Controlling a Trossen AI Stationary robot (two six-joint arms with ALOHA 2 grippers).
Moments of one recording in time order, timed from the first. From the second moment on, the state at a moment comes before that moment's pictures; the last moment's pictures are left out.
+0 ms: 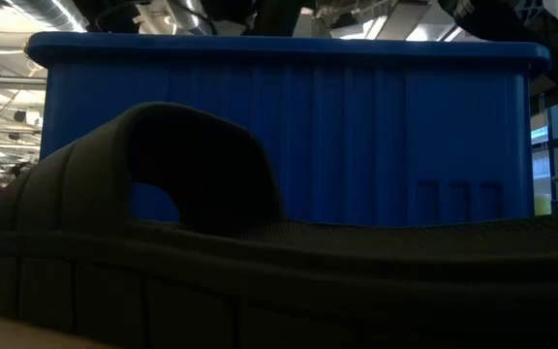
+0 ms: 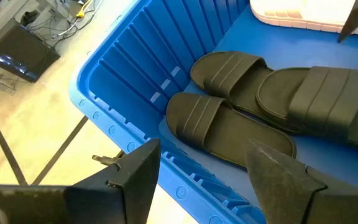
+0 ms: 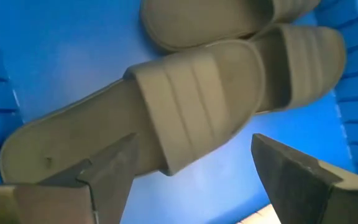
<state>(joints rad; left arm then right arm) 0.25 0.90 1.06 -1.02 -0.56 -0.10 -0.09 2.35 2.36 -1.17 0.26 0.12</state>
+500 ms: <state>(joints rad) 0.25 0.90 1.06 -1.02 -0.56 -0.10 -0.05 2.09 2.36 -1.19 0.24 -0.09</state>
